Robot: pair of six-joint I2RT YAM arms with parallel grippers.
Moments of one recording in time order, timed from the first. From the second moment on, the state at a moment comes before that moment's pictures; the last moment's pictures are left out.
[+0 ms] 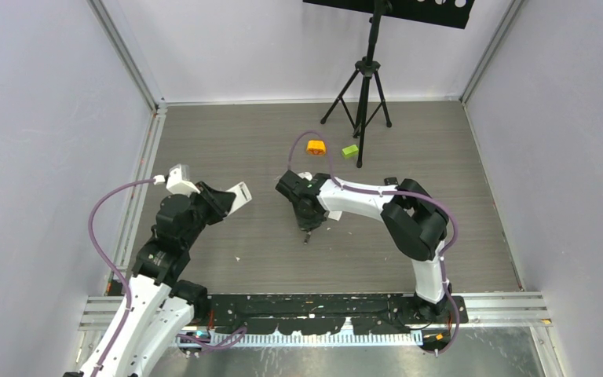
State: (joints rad) left arm -0.32 0.54 0.59 -0.36 -0.06 -0.71; right arm 0.93 1.98 1.40 -0.72 0.16 0.62
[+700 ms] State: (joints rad) left arm -0.32 0.47 0.62 -0.37 0.08 -0.70; right arm 0.93 1.75 1.13 -0.76 0.22 0.57
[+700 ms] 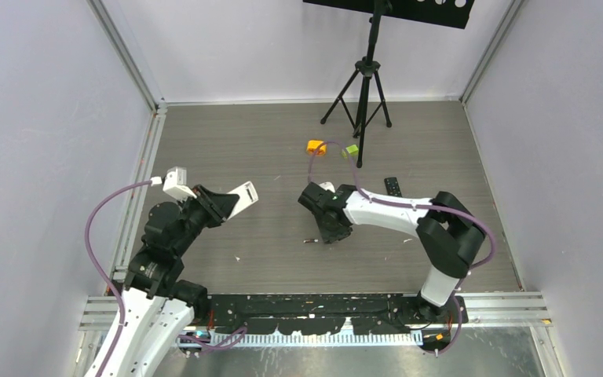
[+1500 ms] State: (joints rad) left arm -0.32 0.49 0.74 -0.50 -0.01 -0.62; right arm 1.01 1.78 1.15 -0.57 0.16 0.03
